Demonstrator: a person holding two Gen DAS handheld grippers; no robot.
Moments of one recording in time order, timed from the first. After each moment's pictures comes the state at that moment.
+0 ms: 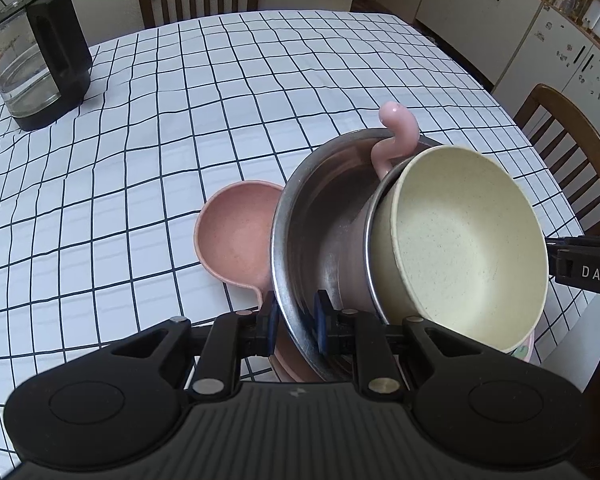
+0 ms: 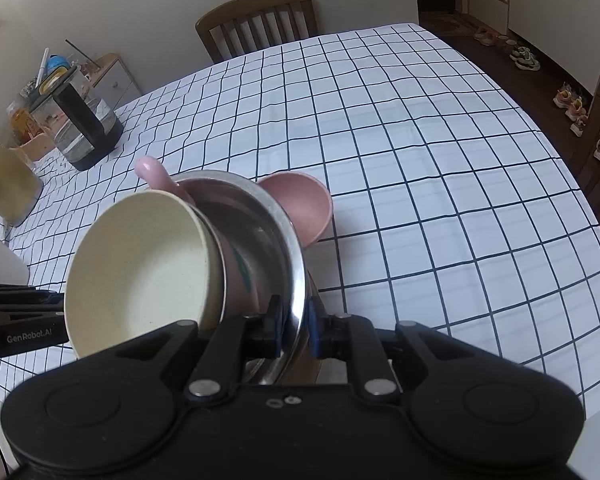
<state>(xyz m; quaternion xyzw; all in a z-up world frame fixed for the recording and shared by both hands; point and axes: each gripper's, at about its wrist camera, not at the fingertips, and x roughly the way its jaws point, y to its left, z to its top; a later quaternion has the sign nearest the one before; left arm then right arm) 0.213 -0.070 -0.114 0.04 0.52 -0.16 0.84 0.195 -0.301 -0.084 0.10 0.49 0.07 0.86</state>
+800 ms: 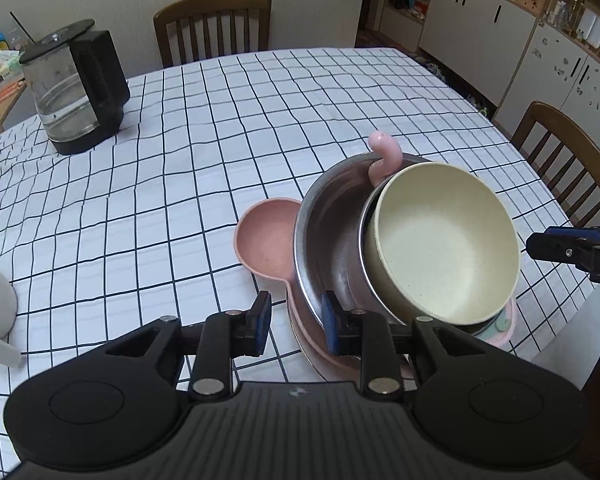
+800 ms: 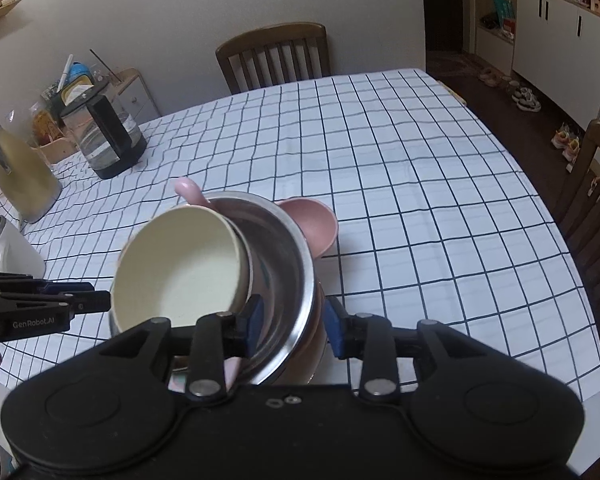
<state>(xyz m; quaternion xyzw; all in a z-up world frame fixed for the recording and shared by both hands) 0.172 -0.051 -0.081 0.05 0.47 -0.15 0.87 0.151 -0.294 -0.044 0.07 0.43 0.08 0.89</state>
